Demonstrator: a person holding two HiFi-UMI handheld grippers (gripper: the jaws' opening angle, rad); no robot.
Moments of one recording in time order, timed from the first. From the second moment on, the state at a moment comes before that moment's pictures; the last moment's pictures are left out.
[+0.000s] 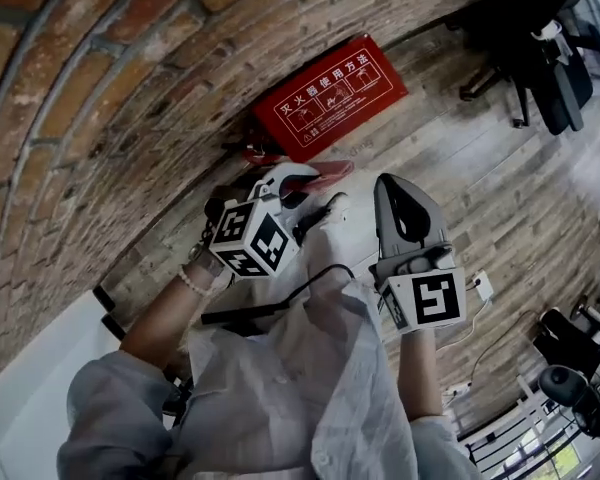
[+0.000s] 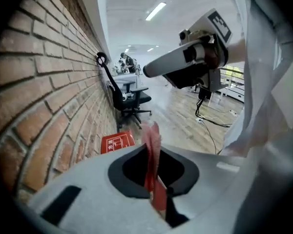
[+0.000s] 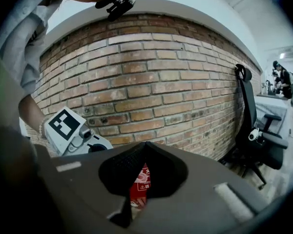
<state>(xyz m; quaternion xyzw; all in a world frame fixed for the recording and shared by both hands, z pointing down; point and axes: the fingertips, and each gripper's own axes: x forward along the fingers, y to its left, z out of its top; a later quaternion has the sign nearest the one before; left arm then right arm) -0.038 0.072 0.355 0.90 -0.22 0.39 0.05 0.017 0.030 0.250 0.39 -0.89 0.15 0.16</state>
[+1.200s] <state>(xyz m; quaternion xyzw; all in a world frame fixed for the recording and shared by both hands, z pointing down) -0.092 0.063 0.094 0.90 -0.41 0.13 0.04 0.020 0.037 0.086 0.40 -0.91 0.02 0.12</state>
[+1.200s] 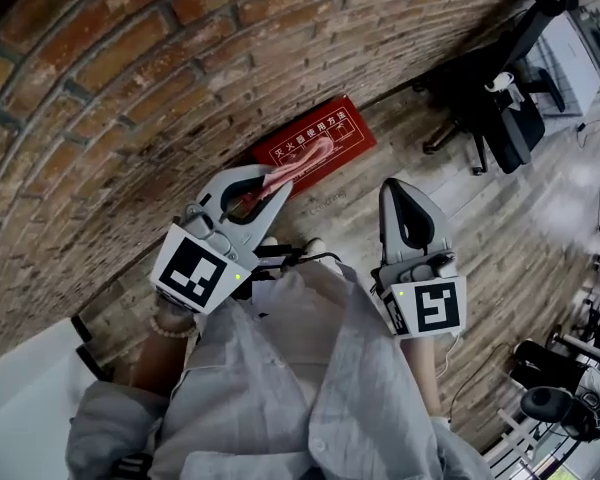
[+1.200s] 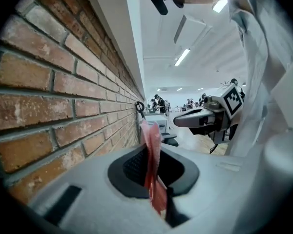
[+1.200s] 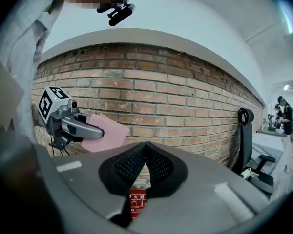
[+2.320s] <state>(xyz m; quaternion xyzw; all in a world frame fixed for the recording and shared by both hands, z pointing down) -0.091 0.061 0.096 0.90 -0.41 0.11 0.07 0.007 0.038 0.086 0.40 -0.91 0.01 0.14</state>
